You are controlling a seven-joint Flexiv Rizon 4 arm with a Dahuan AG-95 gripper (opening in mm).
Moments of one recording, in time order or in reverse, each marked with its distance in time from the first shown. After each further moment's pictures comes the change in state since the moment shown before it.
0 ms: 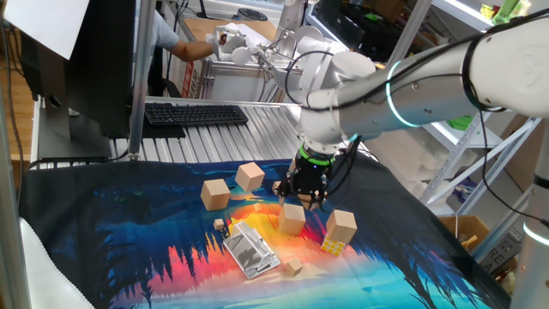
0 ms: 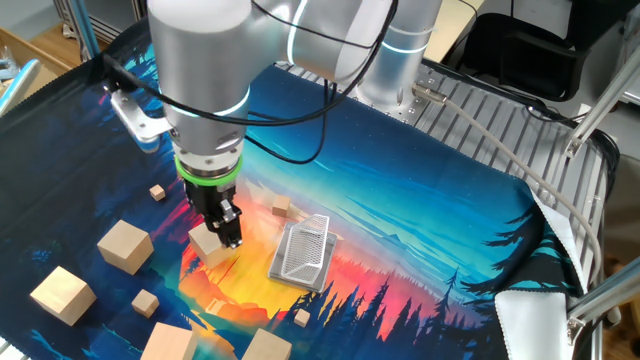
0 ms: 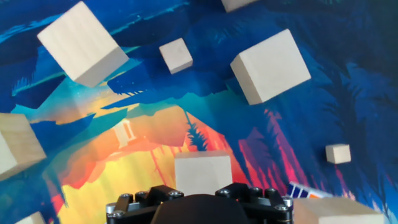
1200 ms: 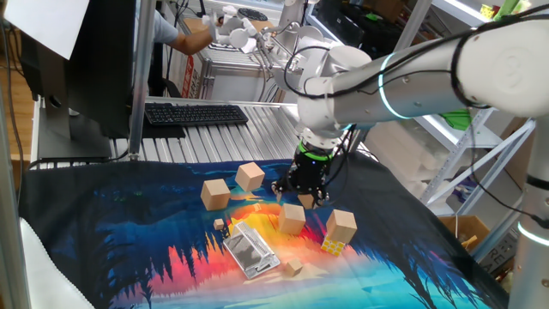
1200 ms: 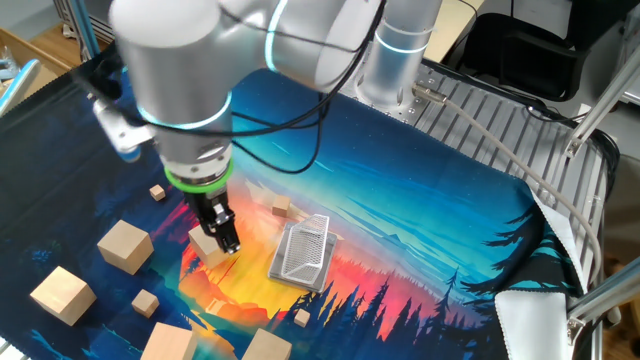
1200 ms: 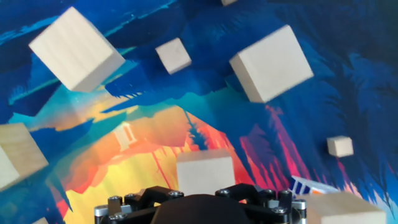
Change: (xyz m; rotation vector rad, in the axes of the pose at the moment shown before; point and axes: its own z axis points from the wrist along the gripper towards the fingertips) arm 0.000 -0.001 0.000 0.009 0.025 0.043
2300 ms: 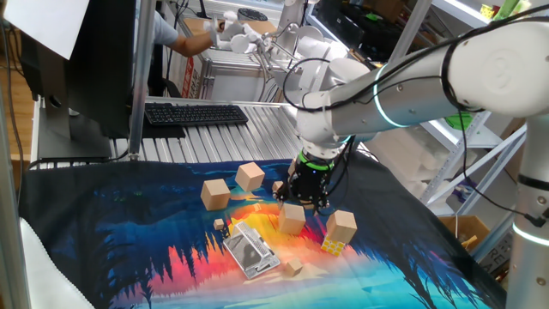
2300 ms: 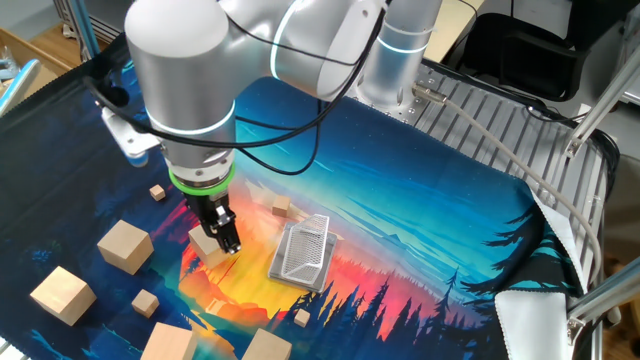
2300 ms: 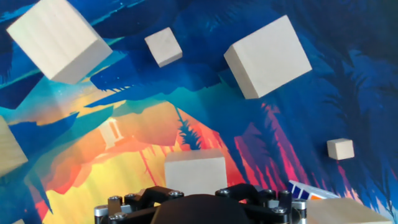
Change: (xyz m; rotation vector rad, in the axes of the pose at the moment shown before) arm -0.002 -0.009 0.028 0.006 -0.002 -0.023
